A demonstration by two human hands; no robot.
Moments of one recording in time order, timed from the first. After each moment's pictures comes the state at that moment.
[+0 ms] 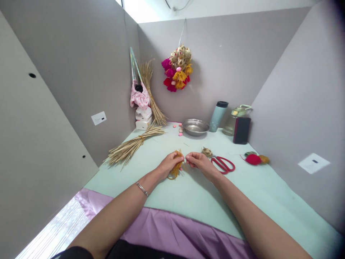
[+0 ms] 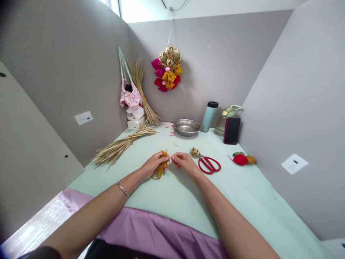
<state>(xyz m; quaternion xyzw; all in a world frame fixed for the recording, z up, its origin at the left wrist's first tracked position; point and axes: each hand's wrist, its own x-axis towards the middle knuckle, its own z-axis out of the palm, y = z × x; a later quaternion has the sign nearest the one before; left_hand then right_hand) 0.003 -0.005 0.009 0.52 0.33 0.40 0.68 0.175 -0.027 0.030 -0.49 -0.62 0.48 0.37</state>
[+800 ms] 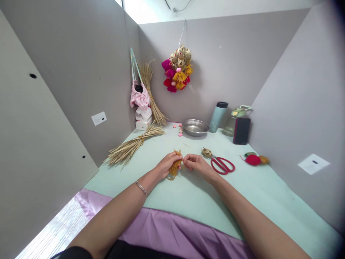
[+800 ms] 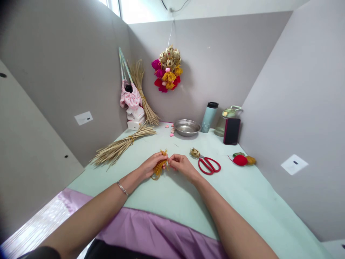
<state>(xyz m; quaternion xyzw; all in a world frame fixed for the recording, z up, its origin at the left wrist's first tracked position) 0.000 -0.006 0.016 0.48 0.31 0.40 0.72 0.168 -0.030 0.028 -0.47 -0.64 0.49 0.35</state>
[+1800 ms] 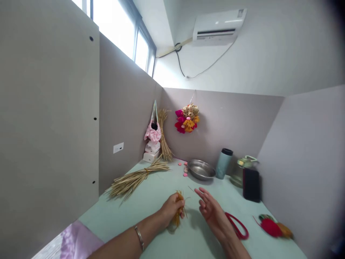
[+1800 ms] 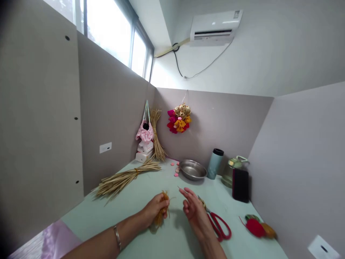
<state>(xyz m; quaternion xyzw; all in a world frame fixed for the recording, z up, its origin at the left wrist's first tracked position) 0.010 0.002 0.000 0.50 0.33 0.46 0.65 0.183 -0.018 0.041 -0.40 -0.44 0.57 0.57</state>
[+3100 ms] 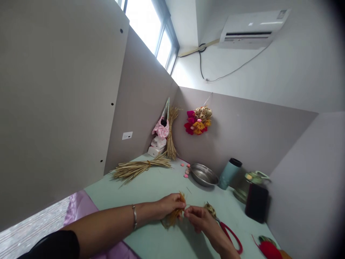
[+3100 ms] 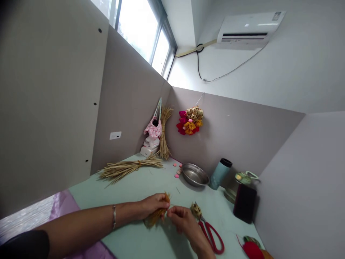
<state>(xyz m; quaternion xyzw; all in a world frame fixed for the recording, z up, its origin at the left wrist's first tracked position) 0.018 -0.003 0.005 0.52 0.30 0.39 0.70 0.190 -0.033 0.055 -0.46 -0.65 0.55 0.27</state>
